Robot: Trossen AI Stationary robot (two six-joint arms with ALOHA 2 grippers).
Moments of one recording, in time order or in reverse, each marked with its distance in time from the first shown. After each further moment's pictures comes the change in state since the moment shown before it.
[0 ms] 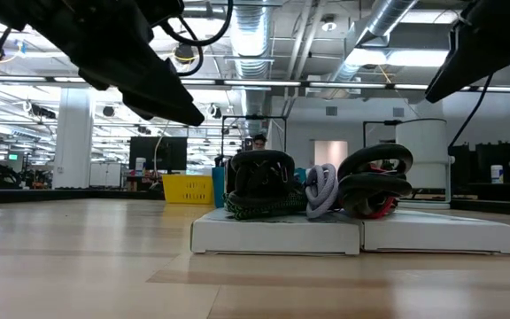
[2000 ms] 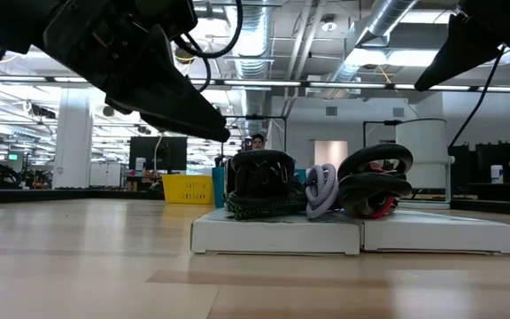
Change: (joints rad) left arm 0.006 0.132 -0.002 0.205 -0.110 0.075; right arm 0.013 0.000 0.000 0.019 0.094 0.036
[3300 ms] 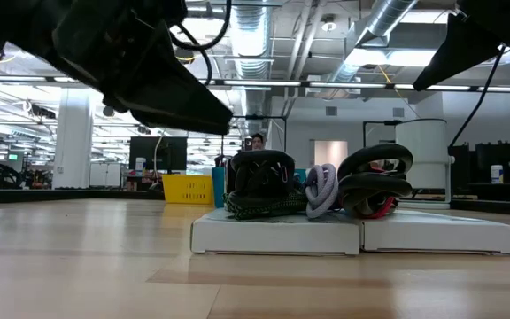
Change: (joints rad) left arm -0.061 0.062 0.000 0.108 -0.185 -0.052; right arm -0.002 0.000 0.000 0.015 0.000 0.002
